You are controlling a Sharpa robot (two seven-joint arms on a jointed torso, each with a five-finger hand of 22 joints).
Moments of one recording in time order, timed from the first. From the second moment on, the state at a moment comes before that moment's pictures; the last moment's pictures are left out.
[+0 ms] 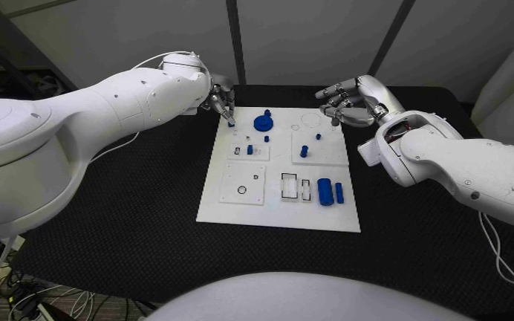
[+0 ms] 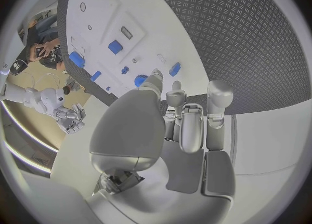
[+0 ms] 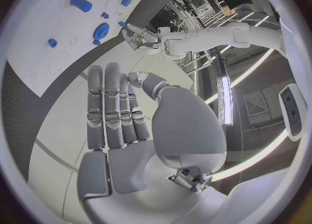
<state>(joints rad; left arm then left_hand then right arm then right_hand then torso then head) 1.31 -0.43 -0.08 0.70 -1.45 0.26 0.00 1.36 -0.13 0.11 0.21 0.06 0.98 0.07 0.06 0.48 1.24 -0.01 1.05 1.00 1.47 -0.06 1.50 1.31 0.12 1.26 0.05 0.98 1.26 1.14 -0.80 0.02 1.56 -0.93 -0.57 0.03 1.26 -0.14 0.51 -0.14 0.54 0.98 0.14 0.07 0.07 1.06 0.06 0.54 0.55 1.33 -0.02 0.53 0.60 0.17 1.09 0.08 0.65 0.86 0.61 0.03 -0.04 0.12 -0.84</state>
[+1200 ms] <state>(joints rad) 1.29 -0.41 -0.08 0.65 -1.47 0.24 0.04 1.36 -0.10 0.10 0.20 0.06 0.96 0.07 0.06 0.42 1.25 -0.01 1.06 1.01 1.47 -0.06 1.50 1.31 0.12 1.26 0.04 0.99 1.28 1.14 -0.80 0.02 1.57 -0.93 -0.57 0.03 1.26 -0.14 0.51 -0.14 0.54 0.98 0.14 0.07 0.07 1.06 0.06 0.54 0.55 1.33 -0.02 0.53 0.60 0.17 1.09 0.08 0.65 0.86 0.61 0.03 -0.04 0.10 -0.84</state>
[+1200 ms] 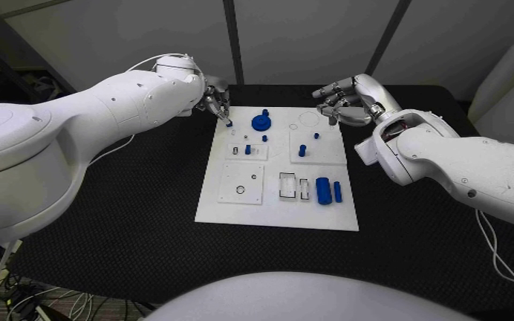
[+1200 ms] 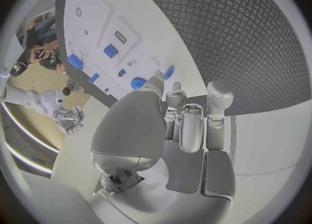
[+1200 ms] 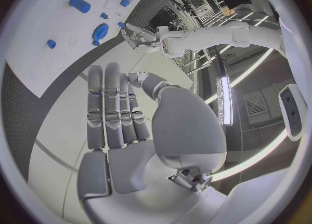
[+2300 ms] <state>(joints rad) 1.28 -0.39 -0.08 0.62 -1.47 0.24 0.04 1.36 -0.05 0.12 0.18 0.06 0.99 0.08 0.07 0.39 1.26 -0.01 1.07 1.01 1.47 -0.06 1.51 1.31 0.12 1.27 0.05 1.00 1.29 1.14 -0.80 0.02 1.57 -0.93 -0.57 0.03 1.26 -0.14 0.51 -0.14 0.54 0.98 0.14 0.07 0.07 1.06 0.06 0.54 0.55 1.33 -0.02 0.53 0.60 0.17 1.09 0.08 0.65 0.86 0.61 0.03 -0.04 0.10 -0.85</state>
